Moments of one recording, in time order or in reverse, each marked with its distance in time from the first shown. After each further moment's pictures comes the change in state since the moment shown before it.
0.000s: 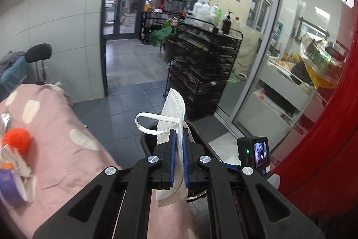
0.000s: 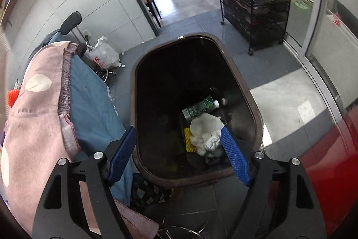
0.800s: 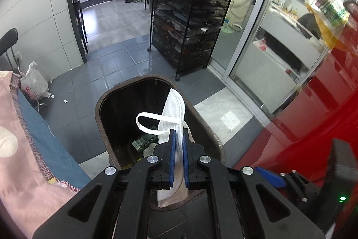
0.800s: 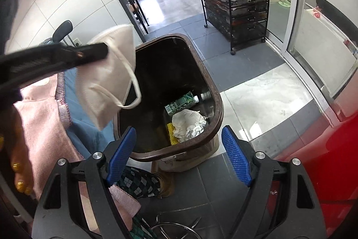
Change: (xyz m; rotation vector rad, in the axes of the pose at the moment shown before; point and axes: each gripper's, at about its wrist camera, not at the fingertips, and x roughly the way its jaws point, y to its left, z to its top) left arm 0.148 -0.047 -0.033 0.071 0.306 -0.029; right arm -0.044 -0.034 -0.036 0.044 -0.045 -0.055
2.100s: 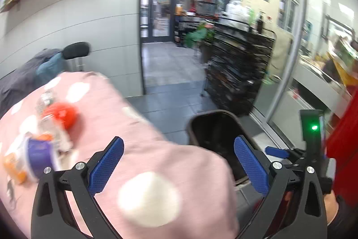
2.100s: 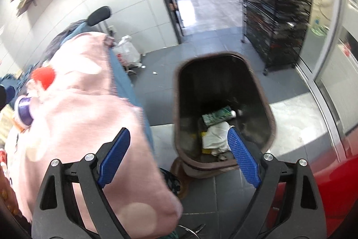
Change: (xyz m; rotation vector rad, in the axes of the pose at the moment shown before) left arm -0.189 0.081 -0.084 -0.161 -0.341 0.290; right arm -0.028 0.110 0.009 -0.216 -0.024 0.133
